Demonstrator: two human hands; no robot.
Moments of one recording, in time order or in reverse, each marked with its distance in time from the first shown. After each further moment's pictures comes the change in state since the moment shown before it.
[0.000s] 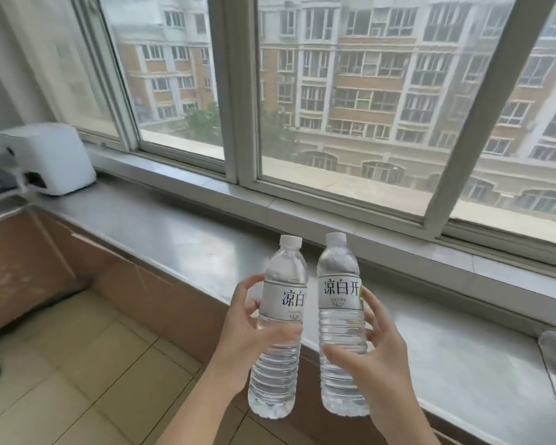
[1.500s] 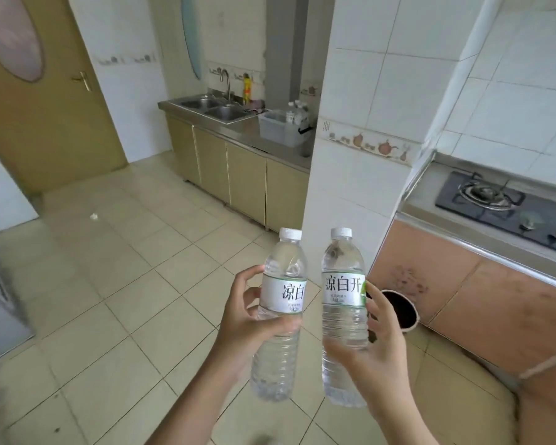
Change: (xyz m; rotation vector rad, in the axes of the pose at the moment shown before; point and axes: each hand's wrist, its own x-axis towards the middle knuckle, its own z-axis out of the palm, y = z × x) left_hand -0.224 0.053 -0.743 -0.045 1.795 0.171; right_hand -0.170 -0.049 0.919 0.041 -1.636 -0.245
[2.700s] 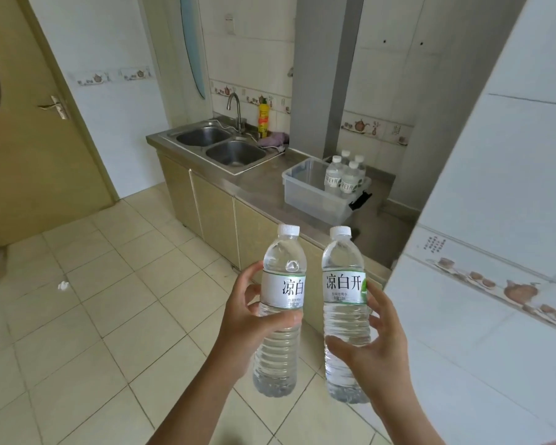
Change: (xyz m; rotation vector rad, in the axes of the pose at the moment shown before) left_hand 0.721 0.047 -0.086 -0.002 0.033 -0.010; right_hand 0.663 -0.006 0.311 -0.008 -0.068 -0.035
